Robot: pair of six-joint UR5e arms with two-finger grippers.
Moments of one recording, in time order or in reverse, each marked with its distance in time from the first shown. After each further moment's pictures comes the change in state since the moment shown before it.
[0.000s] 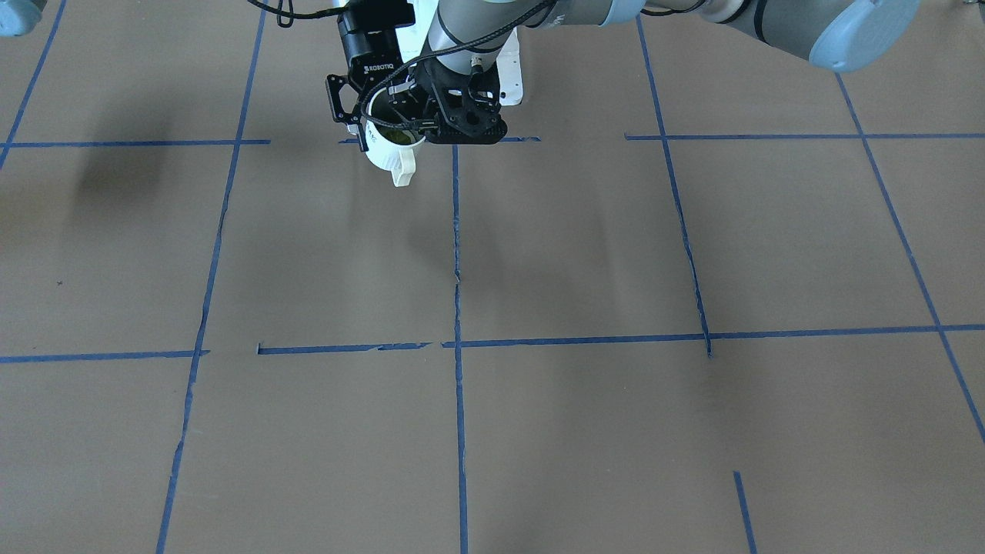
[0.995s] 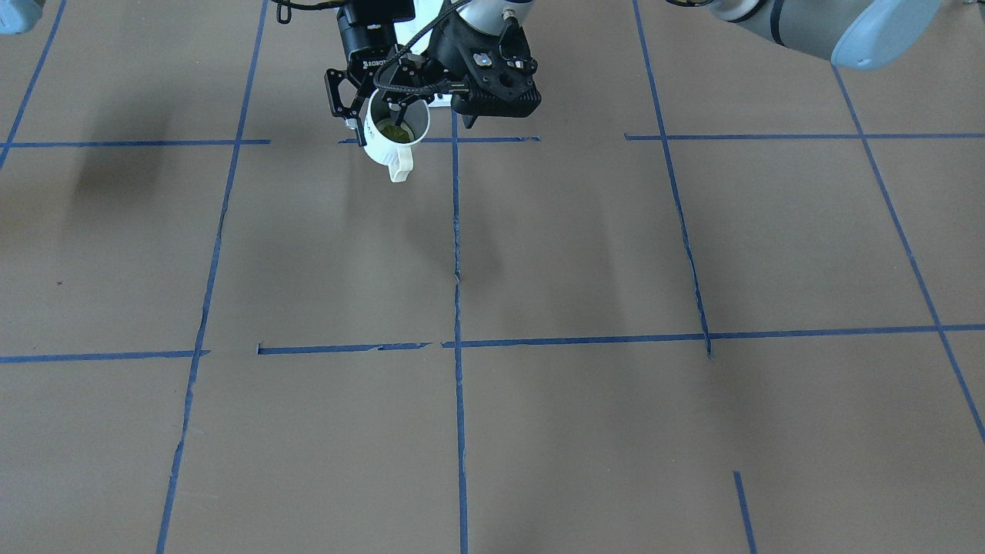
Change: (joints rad) left arm -0.084 0.009 -0.098 -0.010 0.097 -0.081; right arm -0.024 -0.045 0.015 0.009 -0.061 0.044
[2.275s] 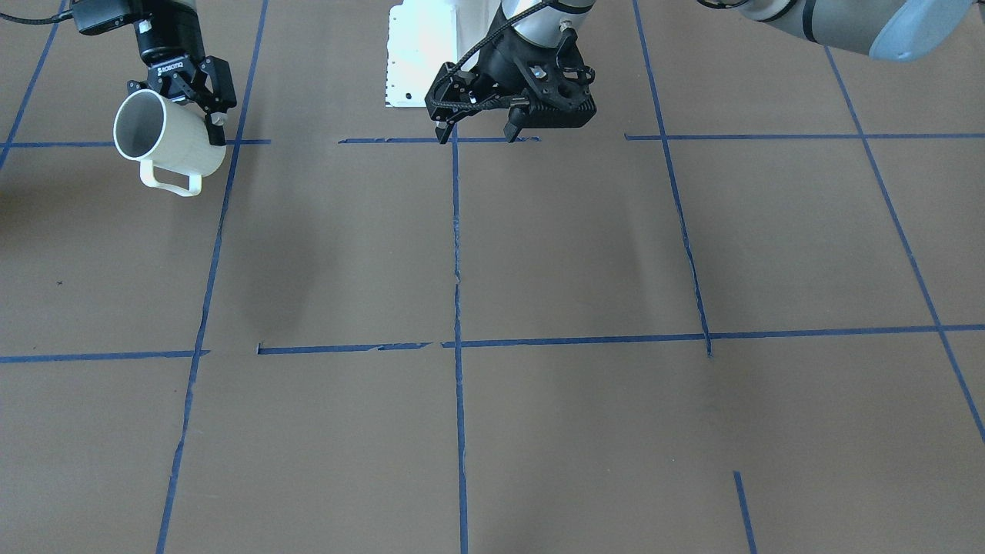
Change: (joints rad) left arm -0.025 0.085 -0.058 -0.003 0.004 0.001; right arm 0.130 -0.675 0.008 0.830 -0.006 0.603
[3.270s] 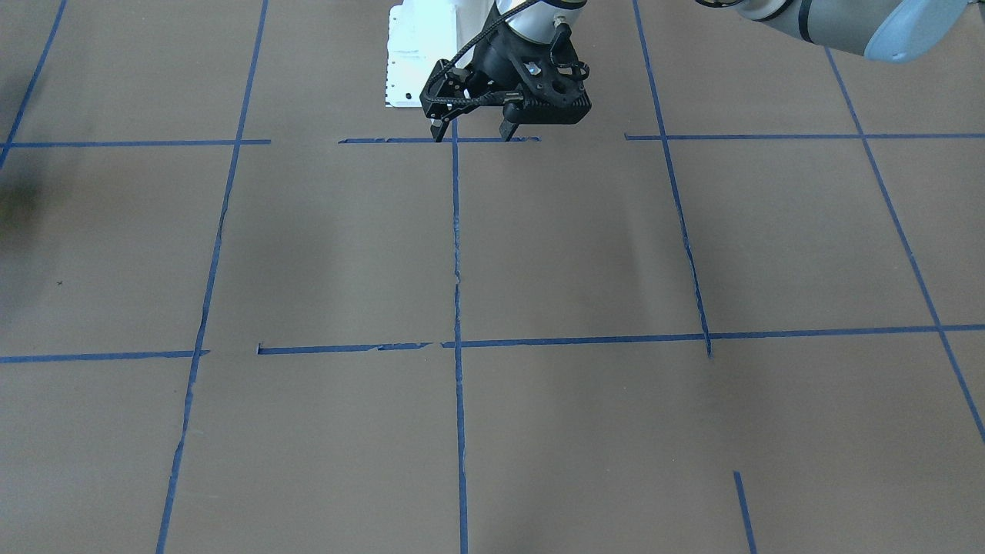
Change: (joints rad) left arm 0.012 -0.009 -0.003 0.000 0.028 -0.006; right arm 0.140 -0.147 -0.811 1.272 0.005 0.030
